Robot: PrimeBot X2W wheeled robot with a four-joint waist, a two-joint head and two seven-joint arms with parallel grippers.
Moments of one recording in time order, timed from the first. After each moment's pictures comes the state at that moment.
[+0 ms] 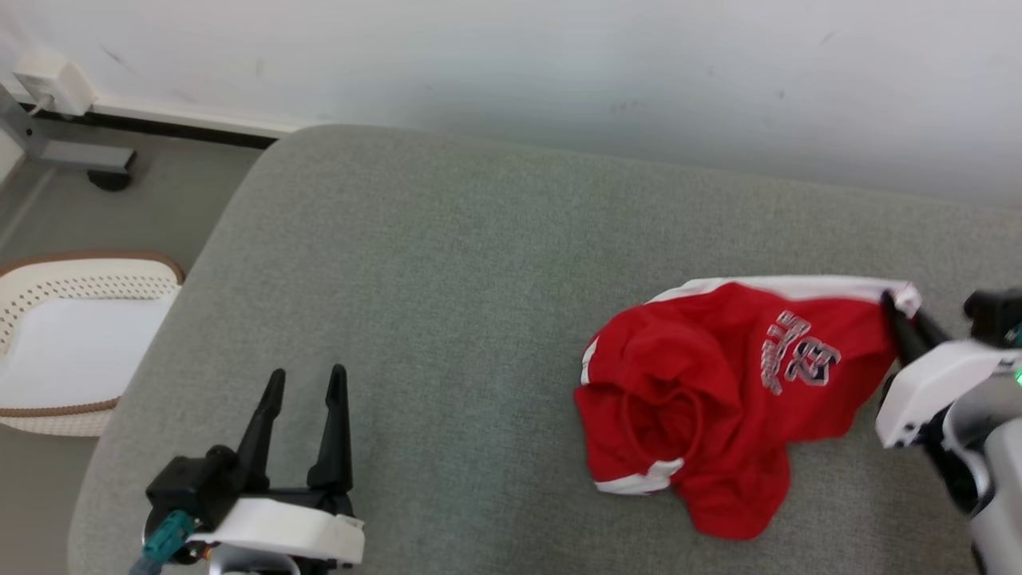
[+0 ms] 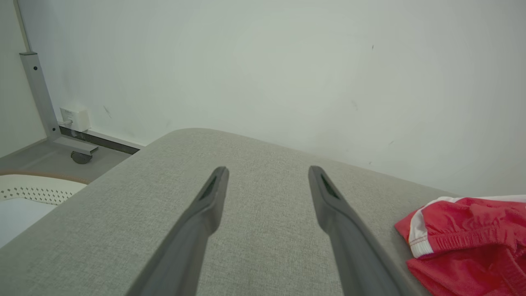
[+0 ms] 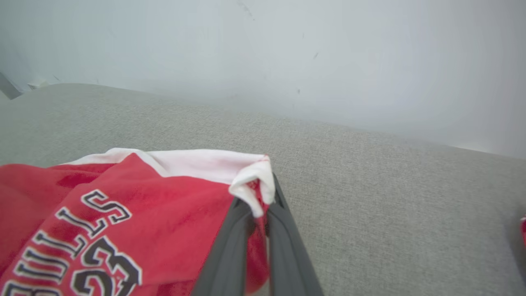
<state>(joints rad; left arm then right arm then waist) -0.15 0.05 -0.05 0.17 -0.27 -0.08 -0.26 -0.52 -0.22 0.10 0.61 0.33 0.13 0.08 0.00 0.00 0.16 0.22</state>
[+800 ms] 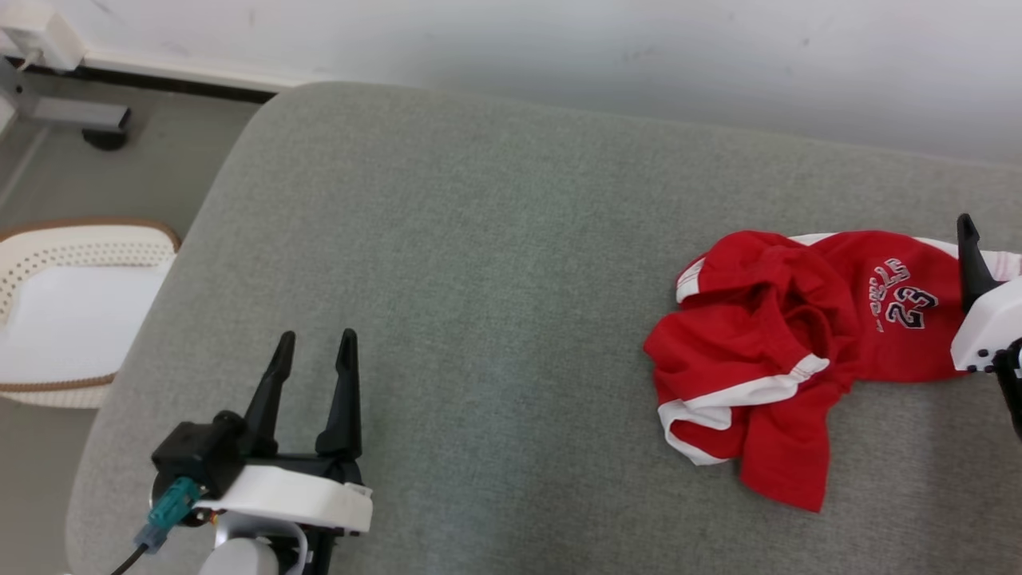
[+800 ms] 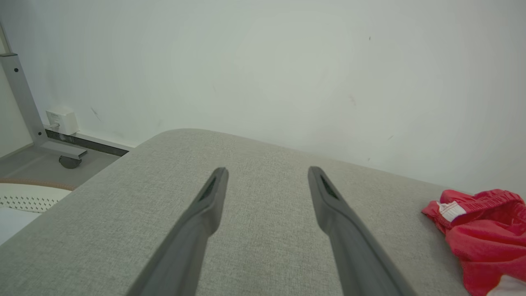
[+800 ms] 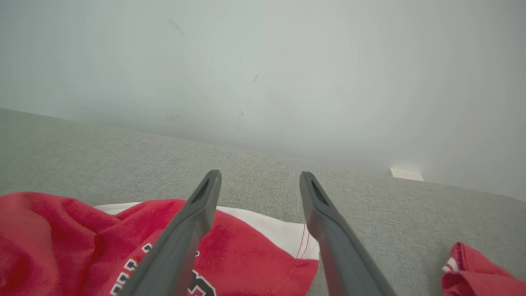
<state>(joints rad) -0.22 0.05 -0.08 0.18 -0.27 -0.09 -0.26 -0.82 -0.30 0.02 0.97 0.21 0.13 -0.09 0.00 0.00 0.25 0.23</state>
